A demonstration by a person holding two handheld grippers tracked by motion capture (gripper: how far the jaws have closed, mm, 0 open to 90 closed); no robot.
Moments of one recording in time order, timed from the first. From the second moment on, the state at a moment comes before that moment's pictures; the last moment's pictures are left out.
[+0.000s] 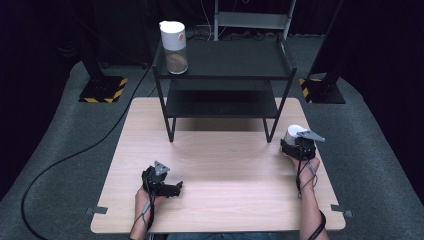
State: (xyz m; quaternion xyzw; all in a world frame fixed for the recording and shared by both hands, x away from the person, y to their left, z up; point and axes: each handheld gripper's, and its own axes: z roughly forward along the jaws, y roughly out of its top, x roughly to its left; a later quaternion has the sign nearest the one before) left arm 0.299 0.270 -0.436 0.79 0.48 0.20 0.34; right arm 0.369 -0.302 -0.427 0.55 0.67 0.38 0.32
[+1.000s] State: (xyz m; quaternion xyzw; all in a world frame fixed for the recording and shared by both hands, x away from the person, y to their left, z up) left arm 0.299 0.270 -0.437 0.79 0.48 0.20 0.34; right arm 0.344 -0.295 -0.391 0.53 0.68 0.40 0.31
